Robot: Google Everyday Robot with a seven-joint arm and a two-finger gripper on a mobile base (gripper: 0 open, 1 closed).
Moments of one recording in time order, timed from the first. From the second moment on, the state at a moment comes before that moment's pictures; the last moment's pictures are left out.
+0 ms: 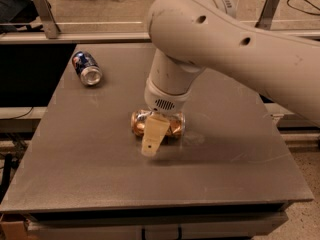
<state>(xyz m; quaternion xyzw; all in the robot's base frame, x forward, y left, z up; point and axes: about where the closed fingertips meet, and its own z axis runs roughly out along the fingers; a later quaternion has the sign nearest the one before) 0.480 0.010 0.844 -0.65 0.74 0.04 0.14</state>
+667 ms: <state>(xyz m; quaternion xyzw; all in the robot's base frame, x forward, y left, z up) 0.488 0.021 0.841 -0.64 0.76 0.04 0.14</state>
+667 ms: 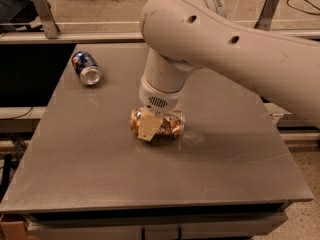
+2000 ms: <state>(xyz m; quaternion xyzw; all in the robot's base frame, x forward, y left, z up) 0.514 -0.020 0.945 -0.59 0.73 0.14 0.31</state>
